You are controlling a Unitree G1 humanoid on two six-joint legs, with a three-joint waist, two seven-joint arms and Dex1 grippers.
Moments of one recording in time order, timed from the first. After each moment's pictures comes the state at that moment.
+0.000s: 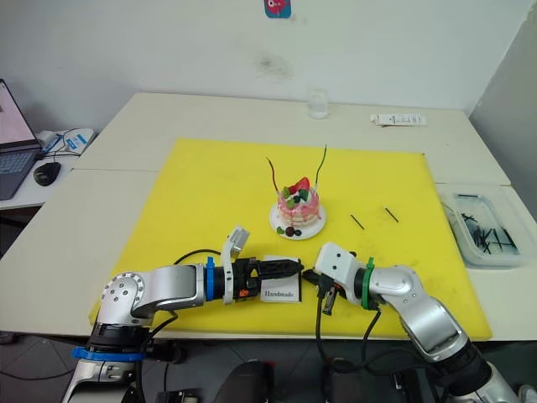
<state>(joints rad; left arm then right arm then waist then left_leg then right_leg) -0.35 0.42 0.03 -0.01 -1.98 1.30 0.44 -0.26 -0.56 0.36 -0.38 0.12 0.53 0.78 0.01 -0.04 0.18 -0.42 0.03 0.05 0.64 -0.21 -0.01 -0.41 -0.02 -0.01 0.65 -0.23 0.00</state>
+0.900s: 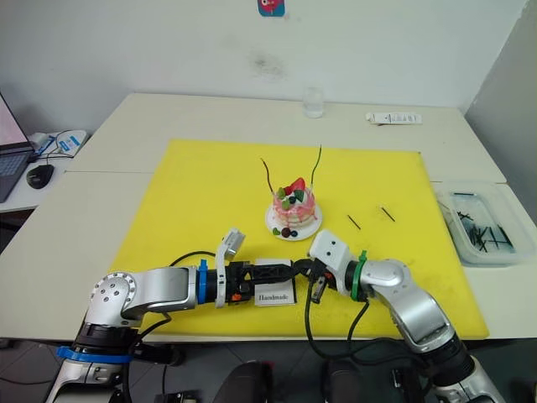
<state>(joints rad) -0.34 0.51 -0.02 -0.02 -1.98 1.30 0.36 -0.29 -0.46 0.32 -0.37 0.18 0.65 0.76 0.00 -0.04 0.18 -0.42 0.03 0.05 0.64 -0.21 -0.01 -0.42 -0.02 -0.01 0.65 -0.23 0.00</state>
